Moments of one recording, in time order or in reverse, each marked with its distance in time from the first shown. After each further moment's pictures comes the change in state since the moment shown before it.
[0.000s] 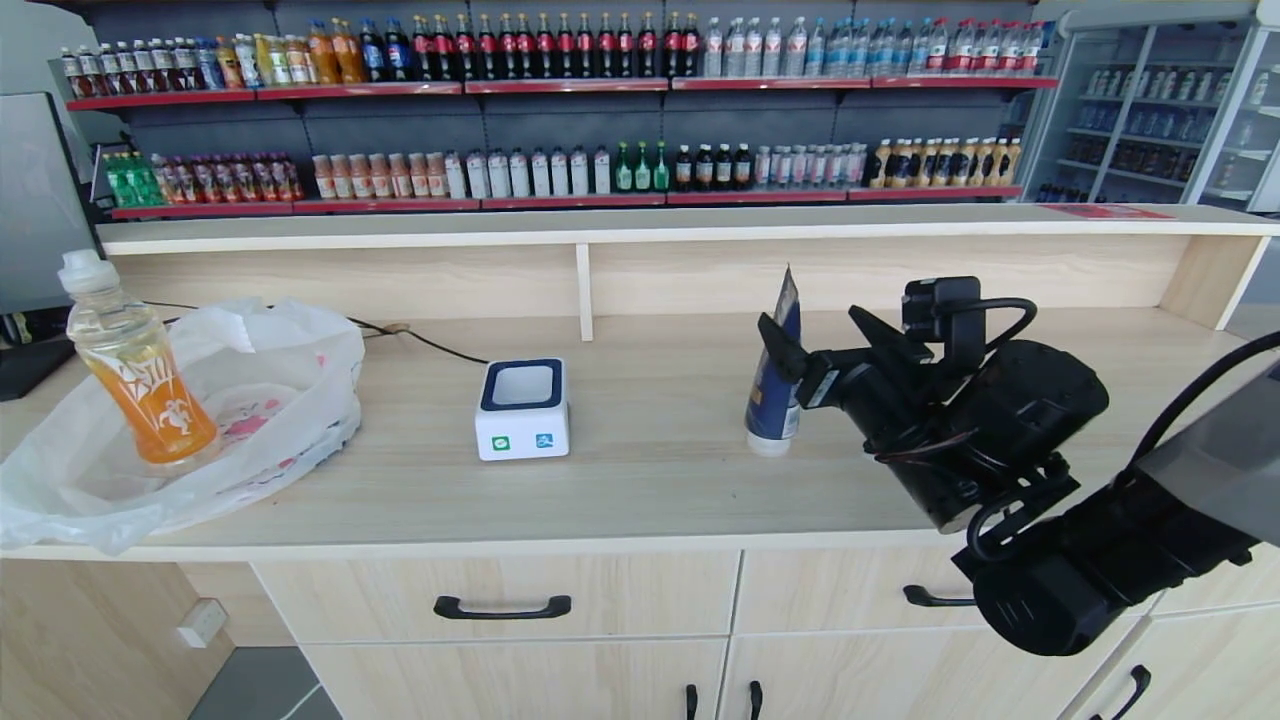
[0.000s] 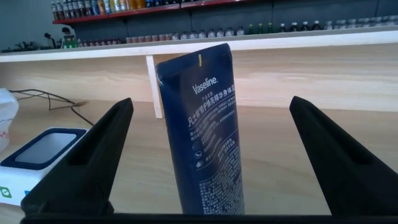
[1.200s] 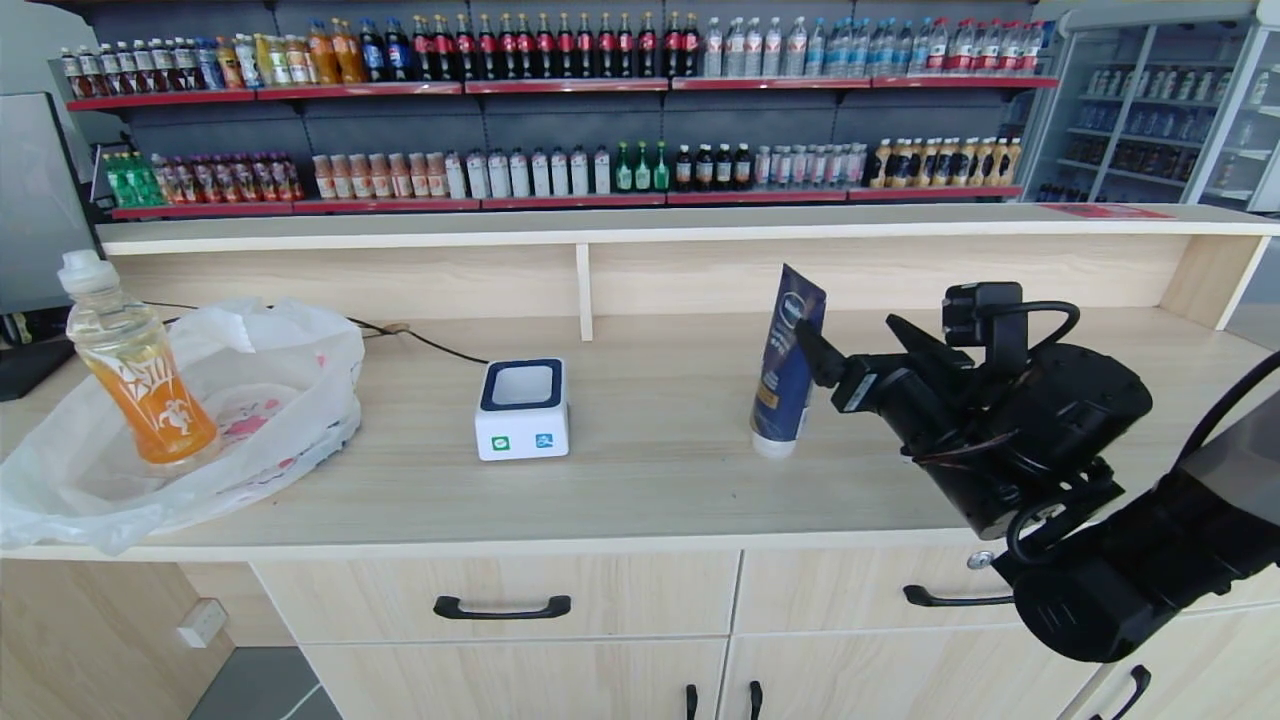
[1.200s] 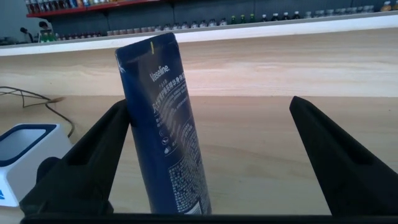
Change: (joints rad) left arm 0.000 0.000 0.000 0.000 0.000 0.000; right arm -0.062 -0.037 0.071 0.000 -0.001 0.012
